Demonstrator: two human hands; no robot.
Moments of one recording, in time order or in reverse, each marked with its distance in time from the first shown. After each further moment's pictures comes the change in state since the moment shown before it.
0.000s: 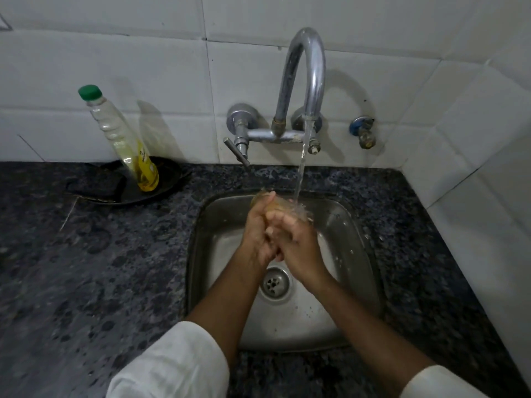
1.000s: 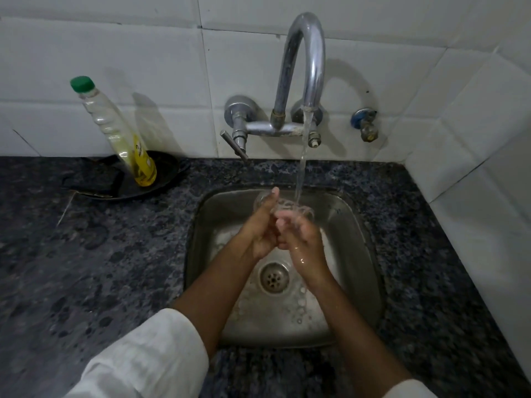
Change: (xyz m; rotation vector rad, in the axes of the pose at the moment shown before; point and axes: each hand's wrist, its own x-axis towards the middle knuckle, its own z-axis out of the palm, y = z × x) left_hand 0.000 0.004 -0.003 0.365 0.011 -0.044; right_hand -0.008 0.023 -0.001 0.351 0.080 0.175
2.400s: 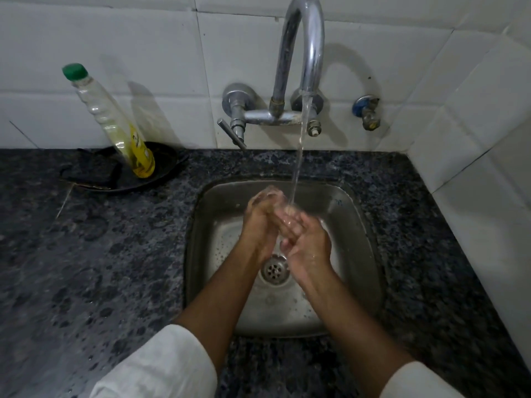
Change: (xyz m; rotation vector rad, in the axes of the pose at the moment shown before) left_hand -0.002 -0.021 0.002 -0.224 0.039 0.209; right_hand -0.008 -0.017 0.012 0.724 0.346 0.545
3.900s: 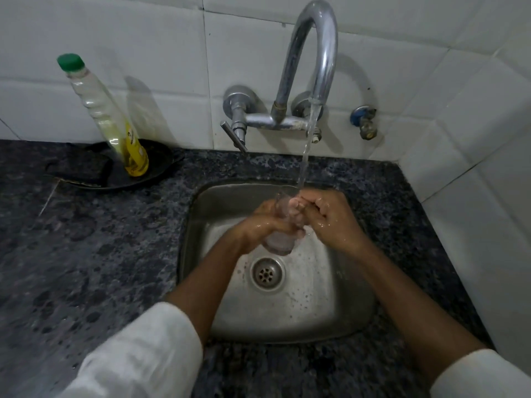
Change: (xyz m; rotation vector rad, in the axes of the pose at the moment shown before) left_hand -0.008 0.033 -0.001 0.707 -0.393 -0.034; right_hand 0.006 -0.079 0.003 -1.318 -0.500 -0.923
